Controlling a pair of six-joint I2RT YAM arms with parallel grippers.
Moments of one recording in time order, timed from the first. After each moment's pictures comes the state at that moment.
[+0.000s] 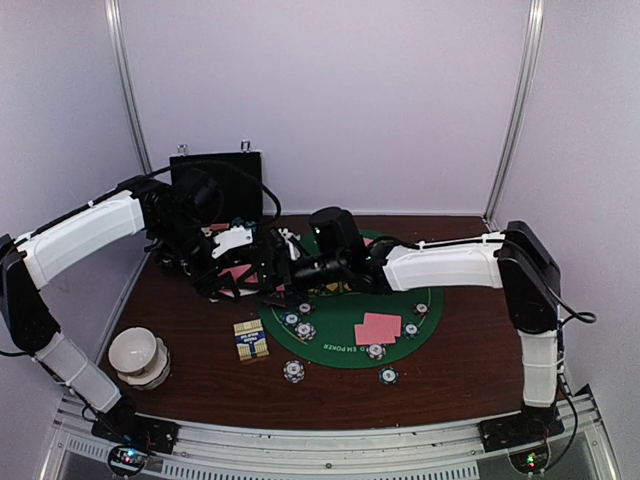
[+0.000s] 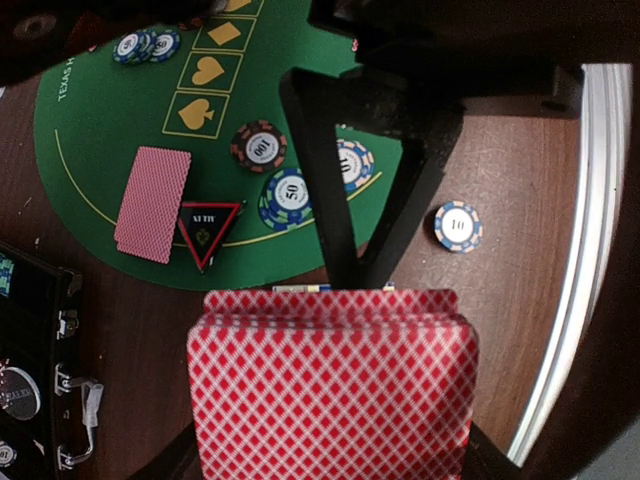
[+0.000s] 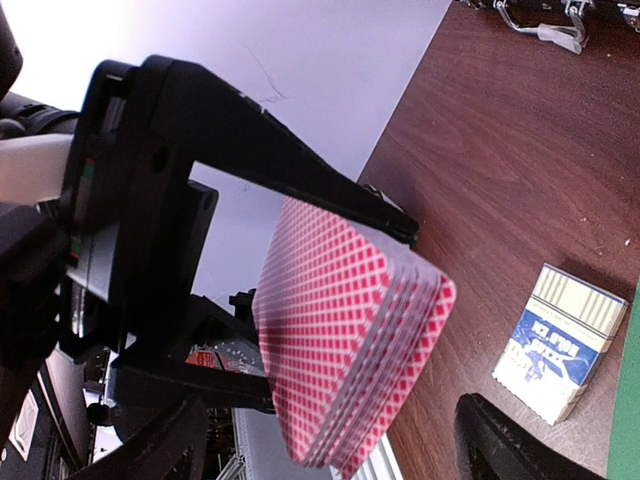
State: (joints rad) left arm -0.56 1.53 1.42 -1.10 0.33 0.69; right arm 0.95 2.04 1.53 0.18 -0.67 0.92
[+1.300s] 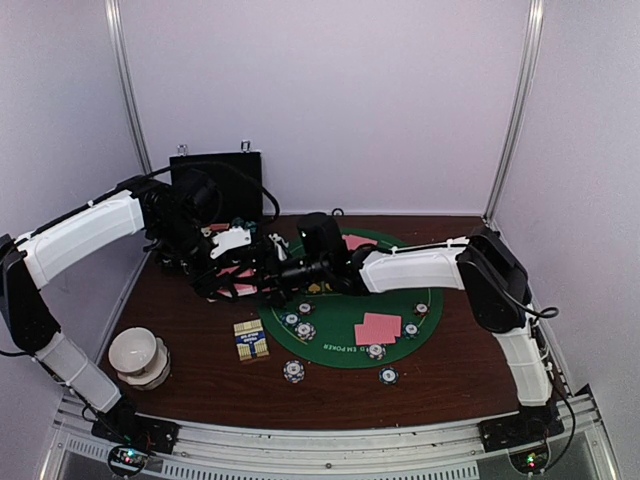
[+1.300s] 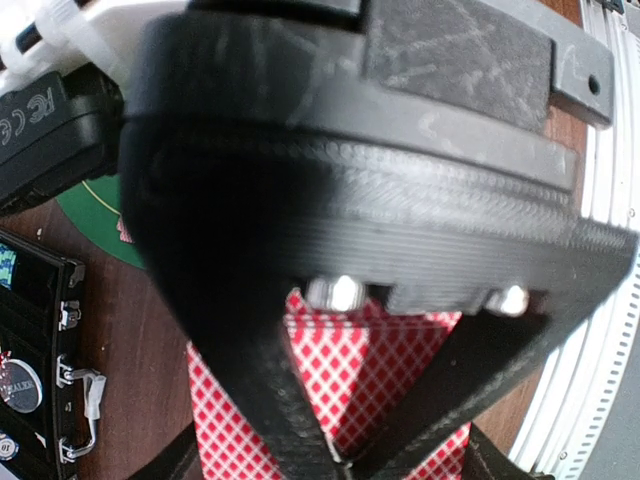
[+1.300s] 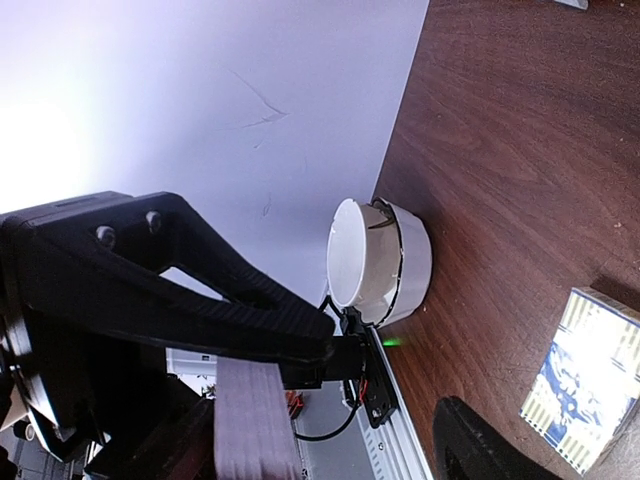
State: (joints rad) left arm -0.56 1.53 1.42 -1.11 0.32 0.69; right arm 0.93 2.25 1.70 0.29 -0.75 1.17
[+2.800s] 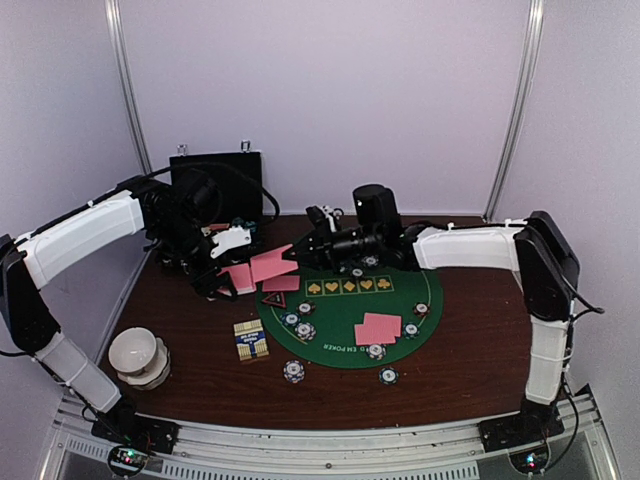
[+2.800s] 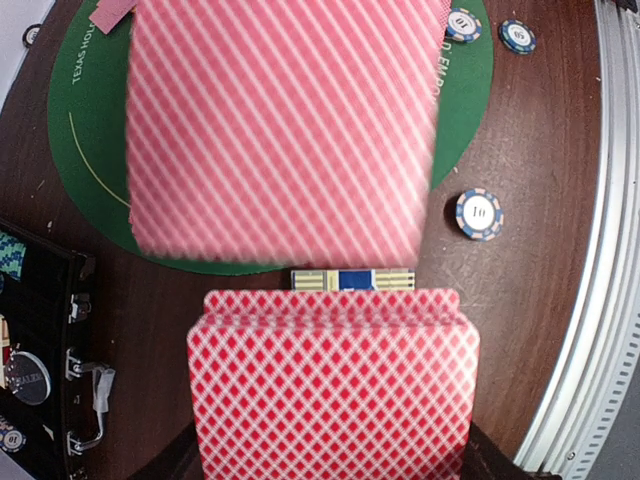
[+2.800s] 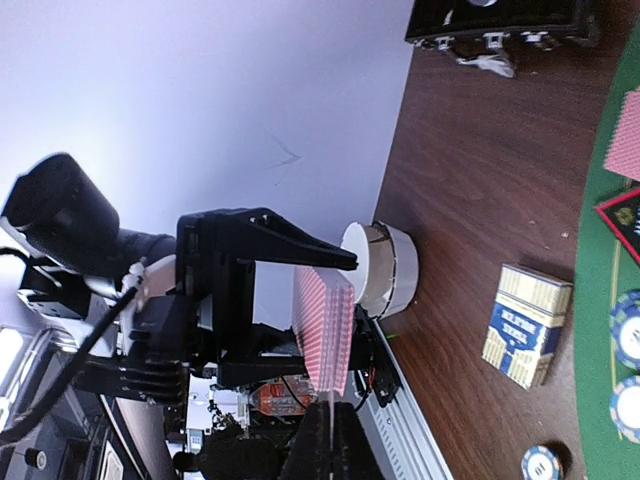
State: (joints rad) left arm -0.56 1.53 1.42 -1.10 0.29 0.69; right arm 0.78 2.00 1.45 0.31 -0.82 1.21
